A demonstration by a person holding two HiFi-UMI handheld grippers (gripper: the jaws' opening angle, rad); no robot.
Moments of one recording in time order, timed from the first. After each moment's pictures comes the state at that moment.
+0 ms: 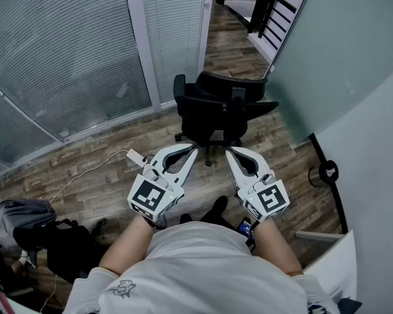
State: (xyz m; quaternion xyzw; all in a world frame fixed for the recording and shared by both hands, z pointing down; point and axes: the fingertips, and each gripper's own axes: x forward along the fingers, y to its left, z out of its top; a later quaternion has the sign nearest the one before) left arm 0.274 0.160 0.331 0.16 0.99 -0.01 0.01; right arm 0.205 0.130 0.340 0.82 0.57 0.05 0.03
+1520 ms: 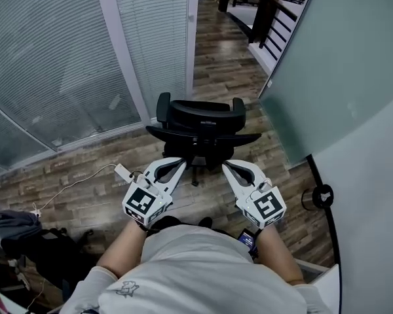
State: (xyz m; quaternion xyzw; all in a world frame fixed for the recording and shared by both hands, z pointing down) left arm 0.092 0.257 0.385 0.17 0.98 0.02 -0.03; right arm 0.007 0.219 0.370 0.85 0.51 0.10 0.02
